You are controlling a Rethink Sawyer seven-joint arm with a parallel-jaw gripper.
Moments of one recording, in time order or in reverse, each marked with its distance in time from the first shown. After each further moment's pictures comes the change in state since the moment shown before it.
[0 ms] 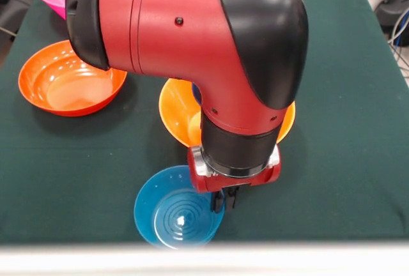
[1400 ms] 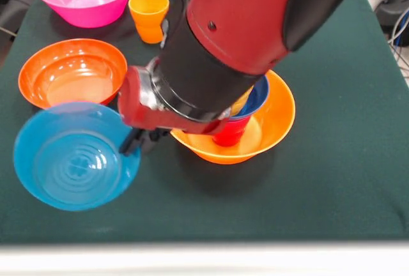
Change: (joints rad) arm 0.053 -0.184 -0.087 0.018 -0.382 0.198 0.000
